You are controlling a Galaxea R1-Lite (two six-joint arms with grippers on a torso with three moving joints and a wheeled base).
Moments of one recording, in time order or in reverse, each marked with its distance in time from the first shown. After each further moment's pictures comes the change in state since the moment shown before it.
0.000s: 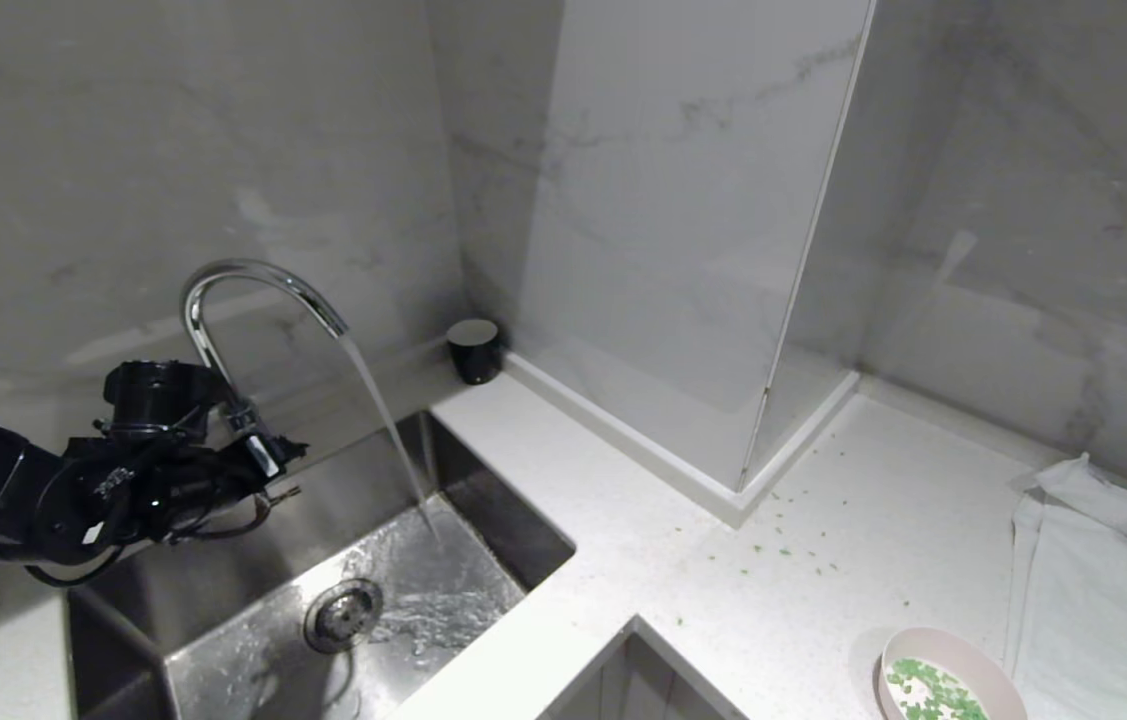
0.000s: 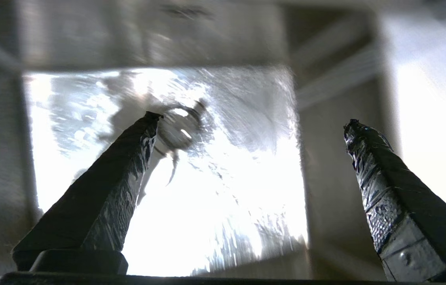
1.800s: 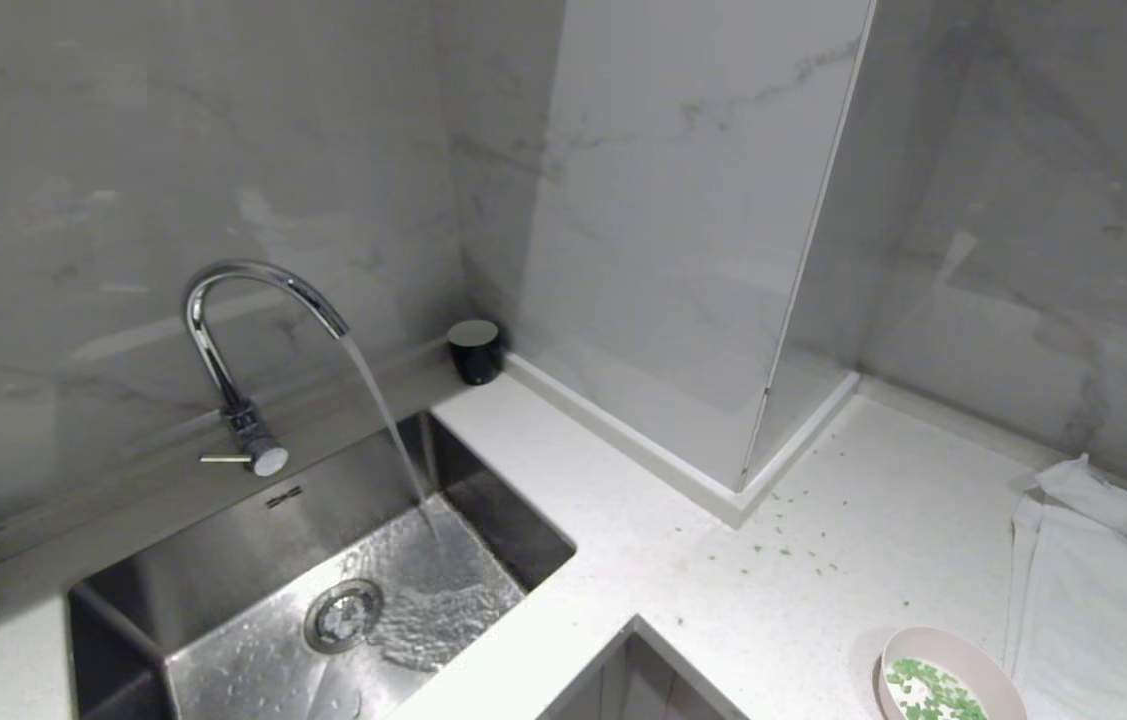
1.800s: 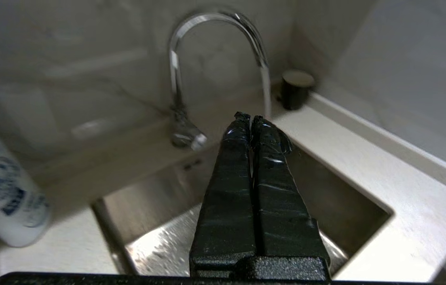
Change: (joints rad) left arm -0.027 -1.333 0.405 0.184 -0.056 0.597; right arm 0.000 0.000 0.000 0.000 -0.001 0.001
